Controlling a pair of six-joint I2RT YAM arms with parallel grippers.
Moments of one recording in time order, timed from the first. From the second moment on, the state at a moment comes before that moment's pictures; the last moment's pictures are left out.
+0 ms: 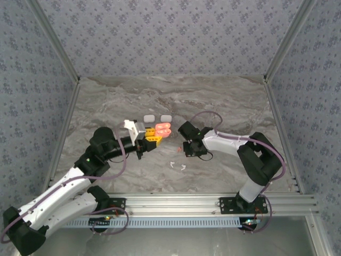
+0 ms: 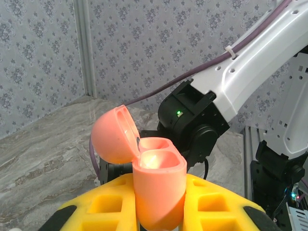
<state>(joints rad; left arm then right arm) -0.73 0.76 0.64 0.08 0.50 -0.05 0.75 1.66 0.95 -0.59 0.09 0.61</state>
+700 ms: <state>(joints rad) -0.74 0.88 0.63 0.14 0.51 -0.13 0.82 1.02 1.12 -0.60 0.21 -0.09</state>
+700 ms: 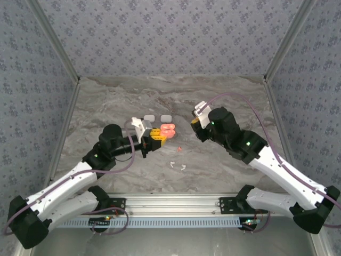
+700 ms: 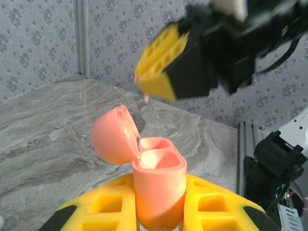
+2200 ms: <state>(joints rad) -0.77 0.94 0.65 0.16 0.53 -0.15 1.09 1.12 1.16 -0.59 0.36 -0.50</state>
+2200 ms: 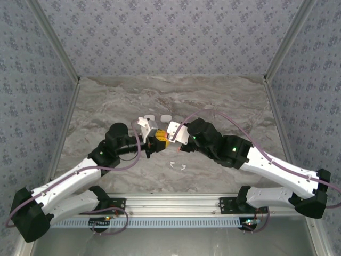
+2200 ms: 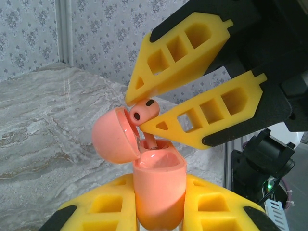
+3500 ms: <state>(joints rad) -0.79 0.96 0.64 0.26 0.51 -0.11 0.80 1.01 1.25 -0.63 -0.13 -0.13</state>
